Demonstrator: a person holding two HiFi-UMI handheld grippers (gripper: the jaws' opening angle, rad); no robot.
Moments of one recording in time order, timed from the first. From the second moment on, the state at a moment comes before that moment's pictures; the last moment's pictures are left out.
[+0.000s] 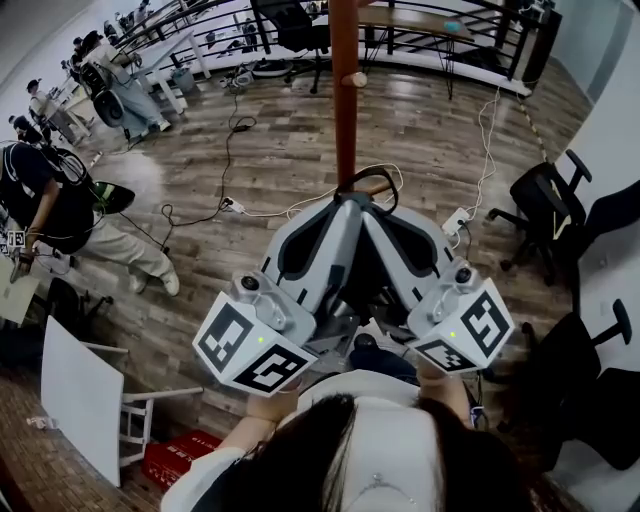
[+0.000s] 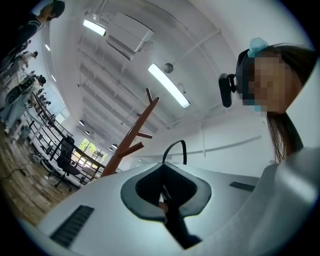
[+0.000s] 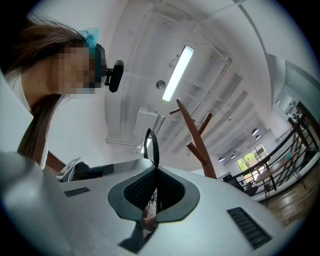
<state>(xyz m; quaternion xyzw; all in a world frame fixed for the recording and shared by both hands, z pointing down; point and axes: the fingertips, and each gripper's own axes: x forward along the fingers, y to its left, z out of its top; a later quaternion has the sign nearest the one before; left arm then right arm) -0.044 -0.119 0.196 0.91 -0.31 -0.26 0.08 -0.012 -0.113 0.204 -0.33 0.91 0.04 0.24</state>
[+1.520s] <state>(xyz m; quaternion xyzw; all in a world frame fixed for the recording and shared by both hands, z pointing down) -0.037 -0.203 0.175 0.90 -0.35 -0.26 0.07 -0.005 -0.199 0.183 -0.29 0.93 0.02 0.24</state>
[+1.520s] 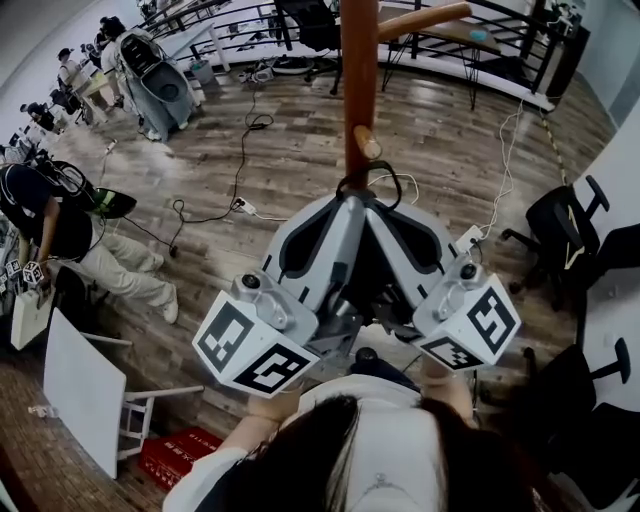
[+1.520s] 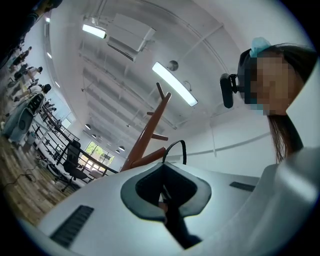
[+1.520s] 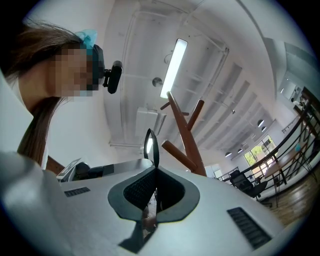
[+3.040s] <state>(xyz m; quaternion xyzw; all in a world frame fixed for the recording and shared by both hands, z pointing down) -0.037 -0.257 0.200 0.88 -0.38 -0.24 0.12 -0.005 -0.253 0.207 -0.28 0.93 -0.03 0.23</state>
